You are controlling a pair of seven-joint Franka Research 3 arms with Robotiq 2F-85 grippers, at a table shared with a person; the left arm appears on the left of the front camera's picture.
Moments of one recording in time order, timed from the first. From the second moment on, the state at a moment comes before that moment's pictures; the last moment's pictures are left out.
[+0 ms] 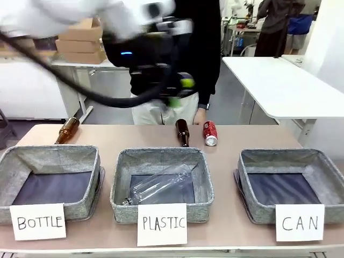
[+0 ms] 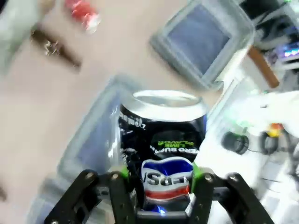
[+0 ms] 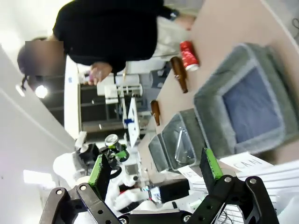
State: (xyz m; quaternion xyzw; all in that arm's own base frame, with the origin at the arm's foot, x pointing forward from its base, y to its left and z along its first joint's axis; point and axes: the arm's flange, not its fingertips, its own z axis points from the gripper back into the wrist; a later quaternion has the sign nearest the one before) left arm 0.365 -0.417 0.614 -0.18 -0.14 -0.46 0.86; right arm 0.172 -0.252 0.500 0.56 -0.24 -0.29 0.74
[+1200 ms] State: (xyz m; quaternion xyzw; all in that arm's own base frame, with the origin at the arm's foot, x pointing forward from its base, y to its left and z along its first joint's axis) left arm 0.353 -0.609 0.453 -0.25 -0.12 -0.64 0.71; right arm 0.171 -0.252 0.498 0.56 -0.23 -0.29 0.75
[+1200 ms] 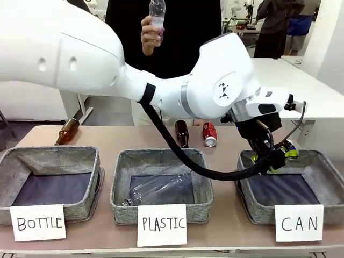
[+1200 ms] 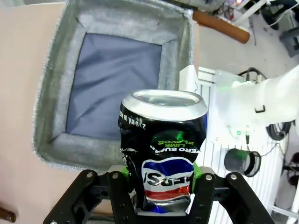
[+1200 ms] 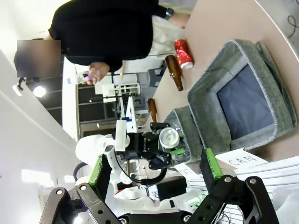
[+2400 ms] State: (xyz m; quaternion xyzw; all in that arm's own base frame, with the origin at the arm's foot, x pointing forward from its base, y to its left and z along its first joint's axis) left arm 0.367 -0.610 0.466 -0.24 -0.10 -0.63 0.73; right arm 0.171 -0.252 0.498 0.56 -0.23 -0.29 0.75
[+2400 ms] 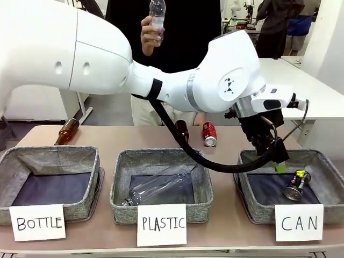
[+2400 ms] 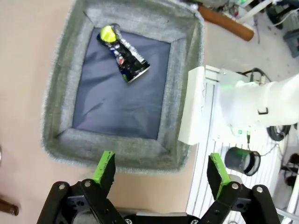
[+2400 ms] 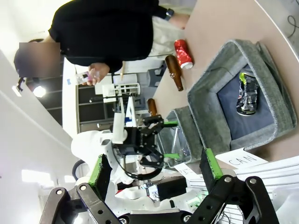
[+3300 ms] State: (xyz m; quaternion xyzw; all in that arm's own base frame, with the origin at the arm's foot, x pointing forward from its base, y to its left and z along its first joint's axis) left arm 0.369 -0.069 0.642 -0.32 -0.11 -0.12 0.93; right arm 0.217 -0.166 0.530 0.61 -0.19 -0.24 0.74
